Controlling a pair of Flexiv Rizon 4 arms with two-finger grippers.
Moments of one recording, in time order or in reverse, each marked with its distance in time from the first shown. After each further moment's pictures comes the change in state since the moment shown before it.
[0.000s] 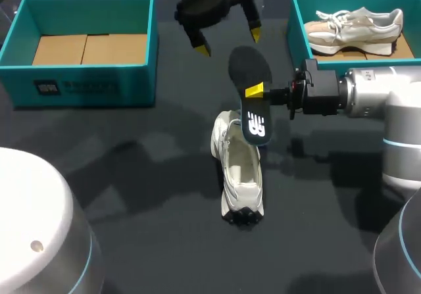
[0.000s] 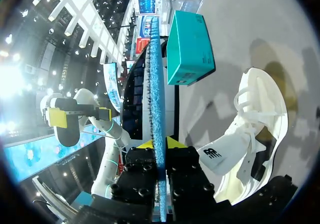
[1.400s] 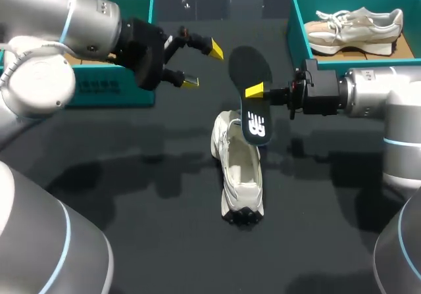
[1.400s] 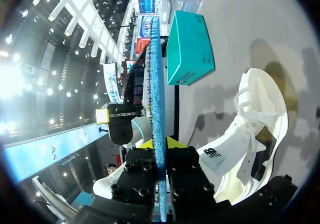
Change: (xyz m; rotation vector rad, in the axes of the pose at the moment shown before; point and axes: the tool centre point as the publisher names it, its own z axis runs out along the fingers) left arm 0.060 0.005 0.041 -0.130 -0.629 0.010; right arm 0.000 0.000 0.000 0.000 0.000 0.000
